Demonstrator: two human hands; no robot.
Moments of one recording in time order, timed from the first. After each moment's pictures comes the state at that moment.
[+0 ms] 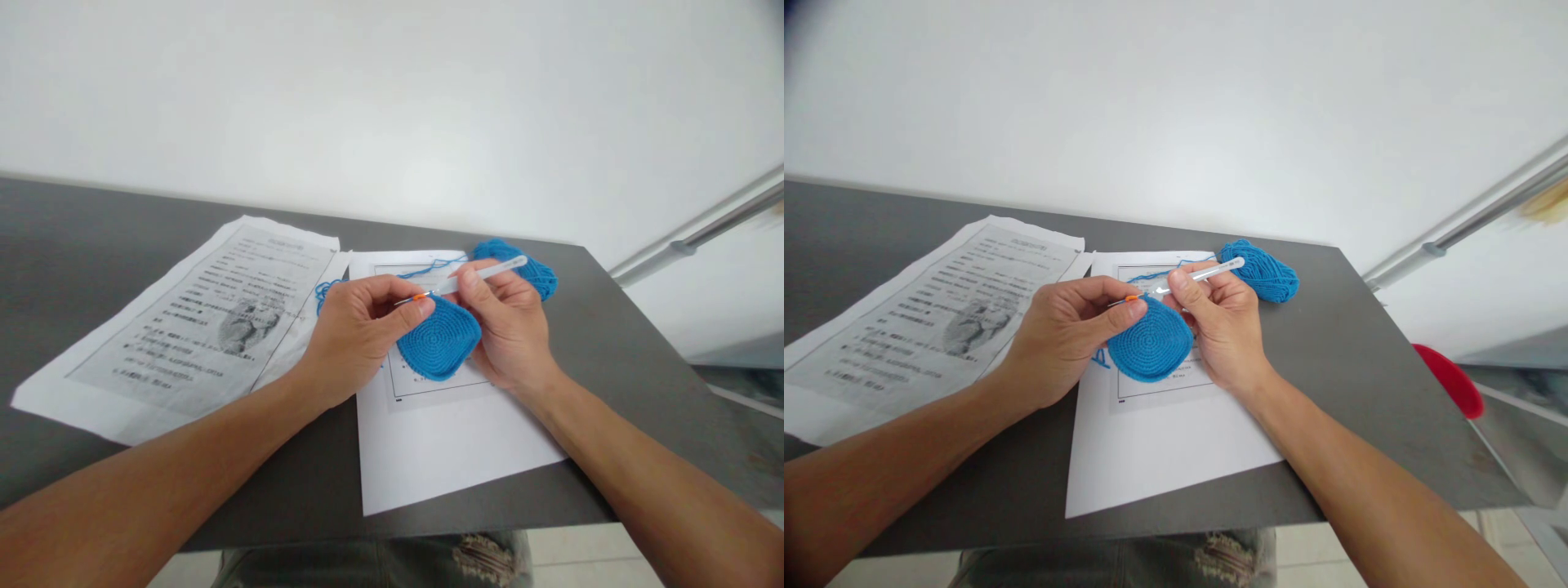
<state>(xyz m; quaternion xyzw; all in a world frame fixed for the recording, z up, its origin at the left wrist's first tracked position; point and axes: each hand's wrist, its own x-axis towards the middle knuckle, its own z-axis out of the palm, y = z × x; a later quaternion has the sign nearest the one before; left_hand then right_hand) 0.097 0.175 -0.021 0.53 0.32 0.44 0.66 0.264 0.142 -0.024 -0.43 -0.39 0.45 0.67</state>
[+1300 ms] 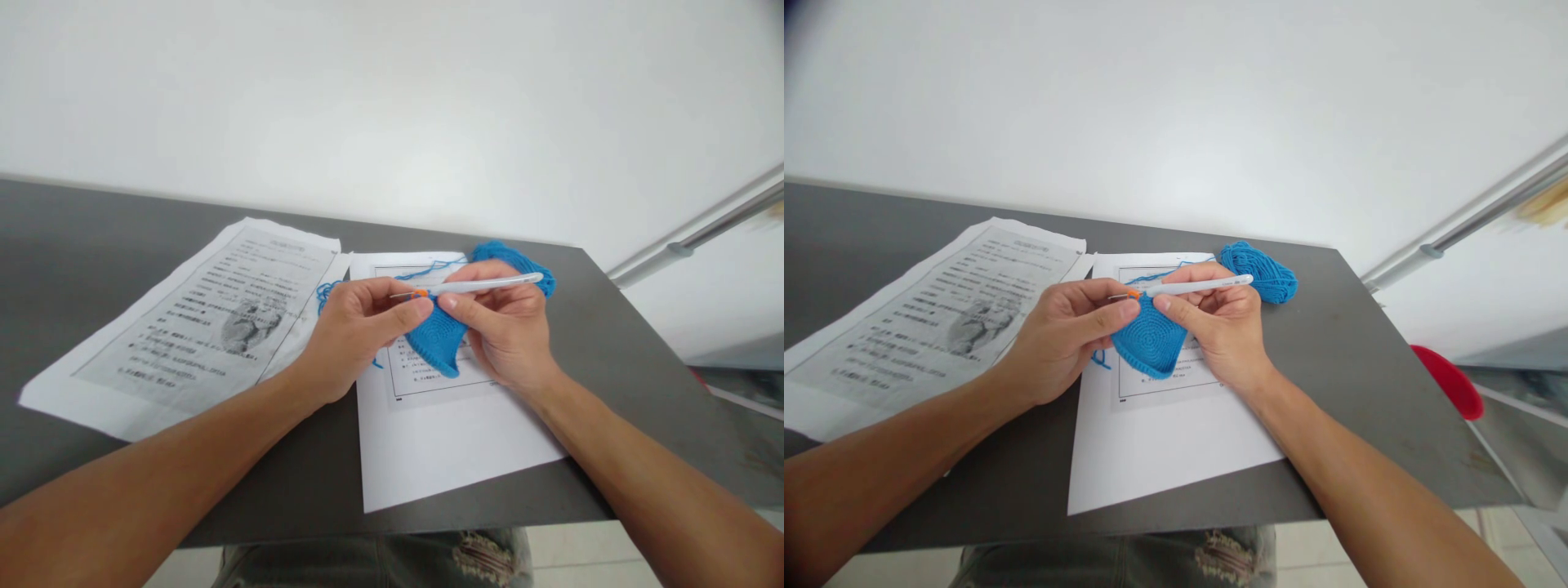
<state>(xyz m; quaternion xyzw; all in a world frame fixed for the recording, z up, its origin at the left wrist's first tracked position) 0.092 0.174 -0.017 0.51 0.30 0.39 0.70 0.272 0.142 -0.030 -0.41 -0.49 0.39 0.66</state>
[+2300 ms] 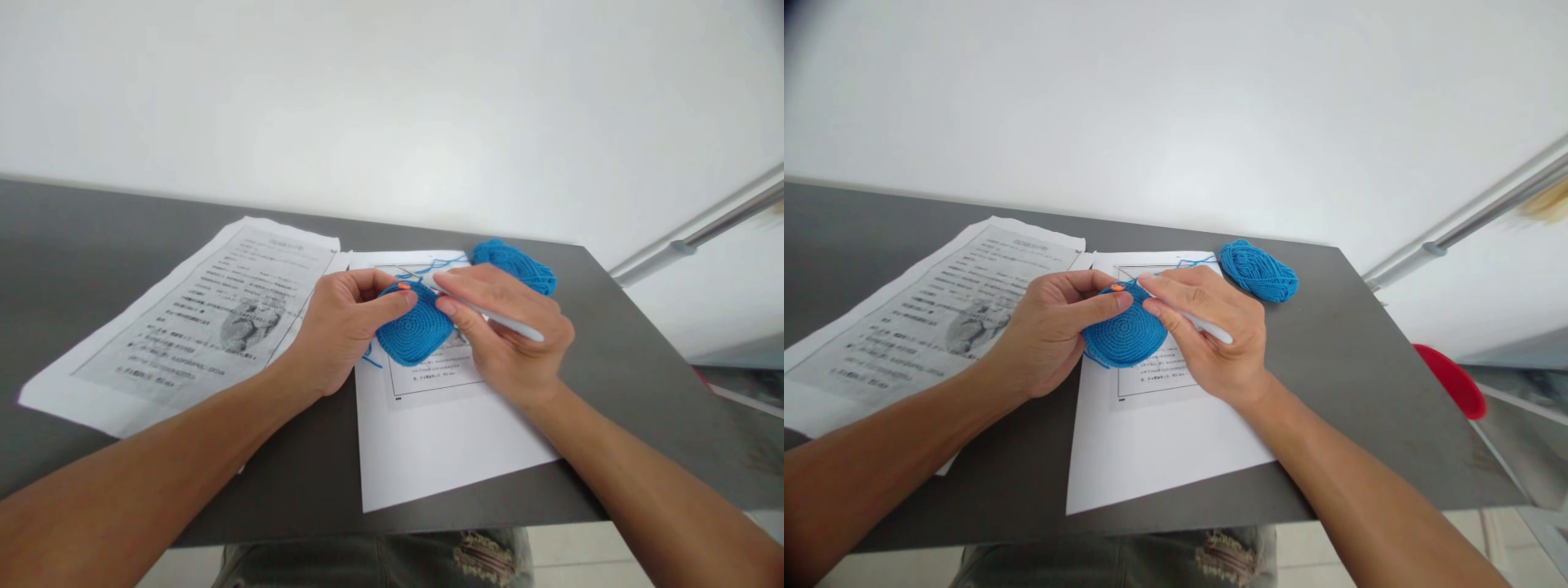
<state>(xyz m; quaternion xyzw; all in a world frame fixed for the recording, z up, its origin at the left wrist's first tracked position) 0.092 0.180 -0.013 0.45 0.35 0.43 0.70 0.269 0.127 -0.023 -0.41 -0.69 0.04 0.59</state>
